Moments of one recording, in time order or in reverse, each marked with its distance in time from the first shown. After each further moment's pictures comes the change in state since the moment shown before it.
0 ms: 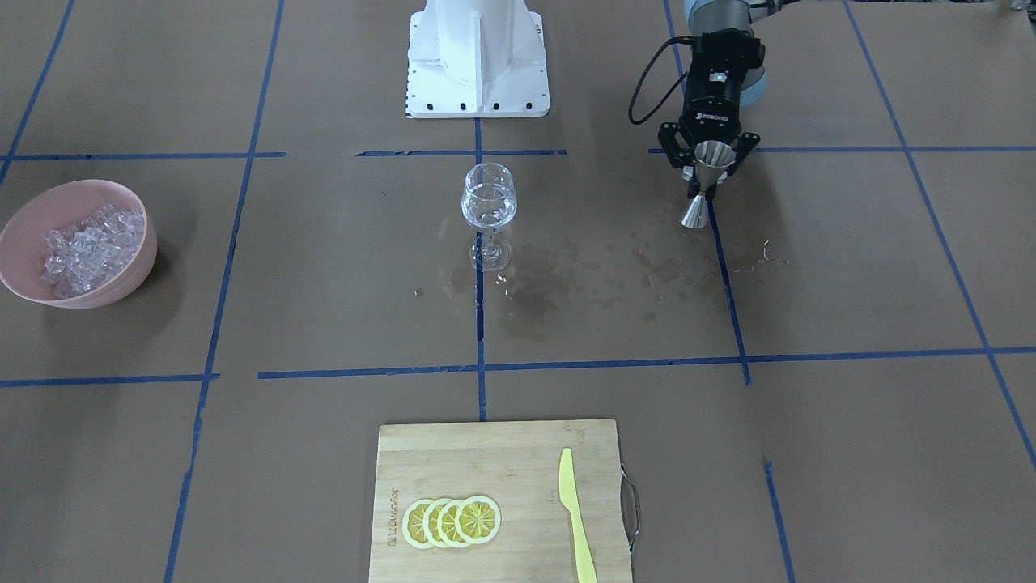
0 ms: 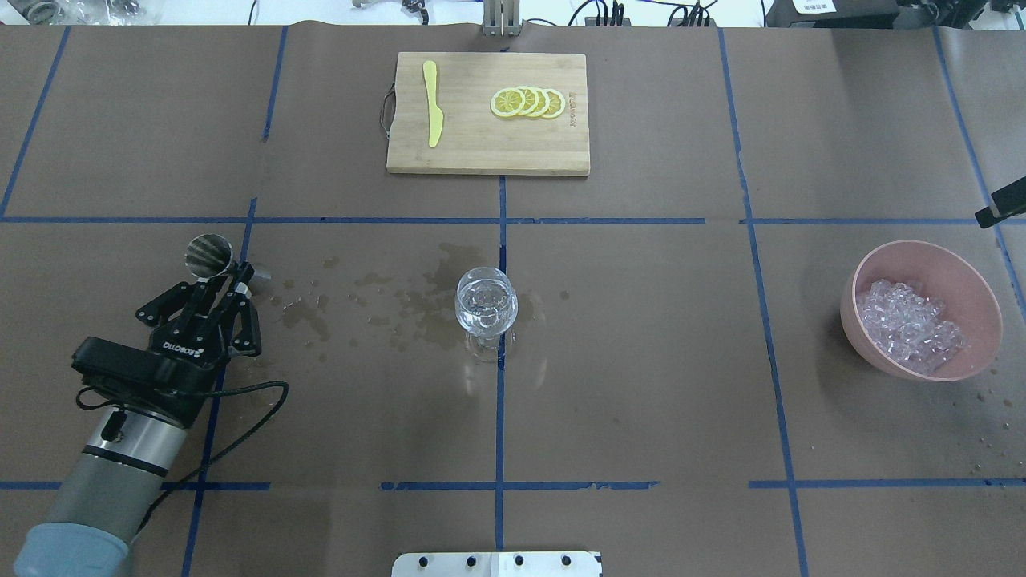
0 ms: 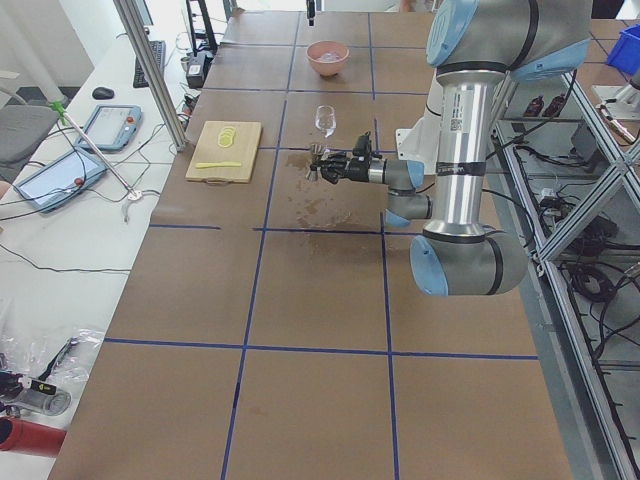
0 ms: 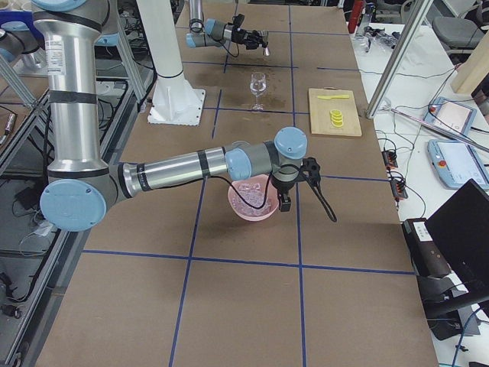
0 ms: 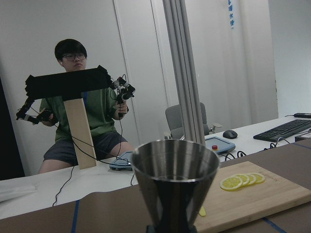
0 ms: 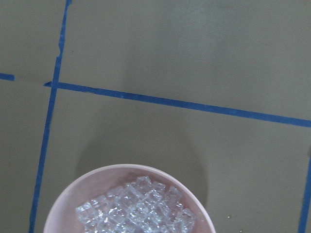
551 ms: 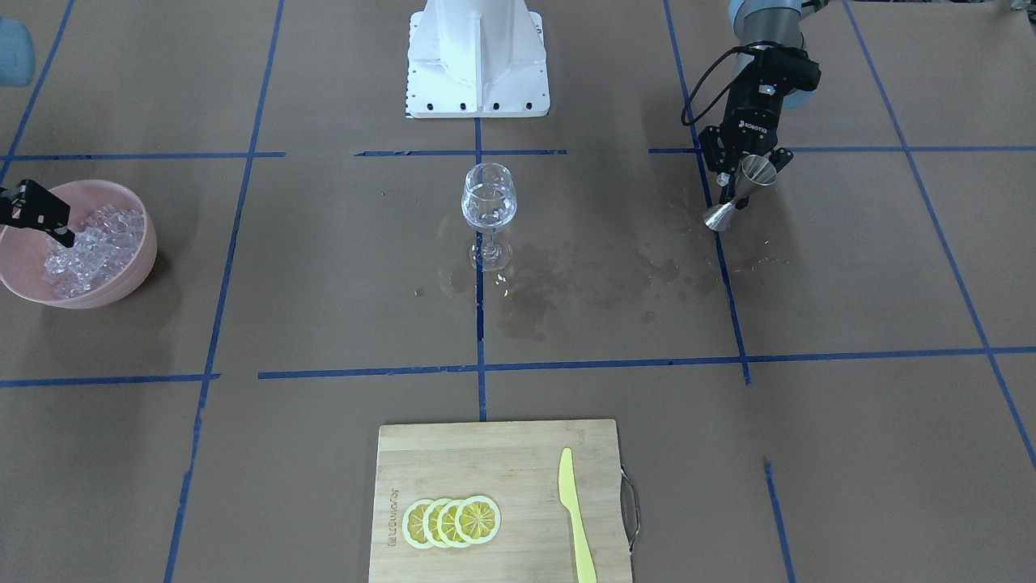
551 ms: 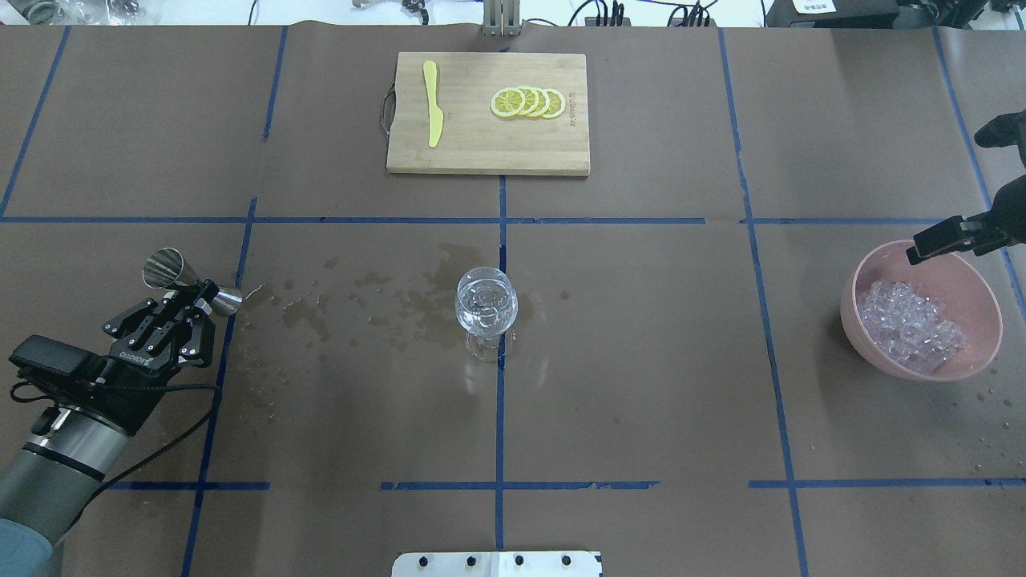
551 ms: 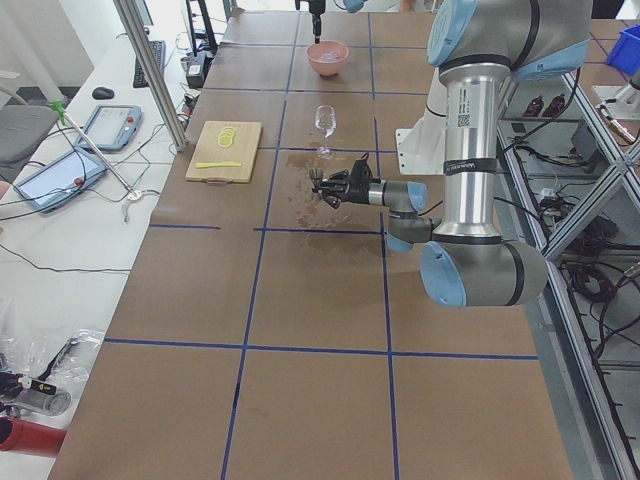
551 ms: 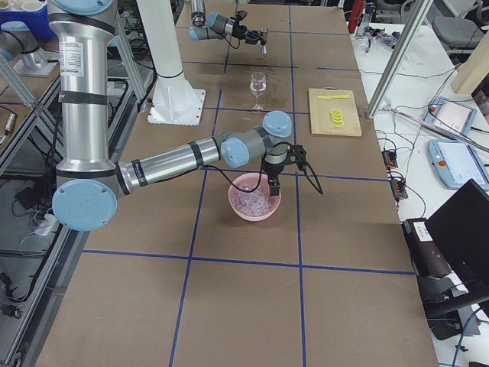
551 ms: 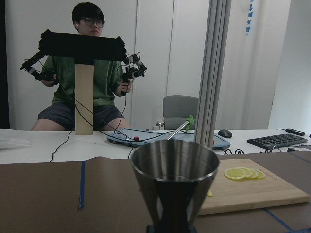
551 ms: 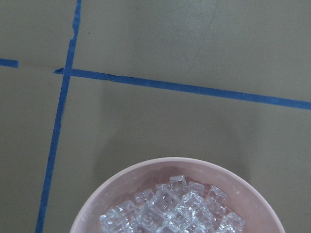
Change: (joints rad) left arm -0.019 0.124 0.032 -0.043 -0.140 -0.271; right arm -0.201 -0.090 0.046 0.253 -0.156 0.285
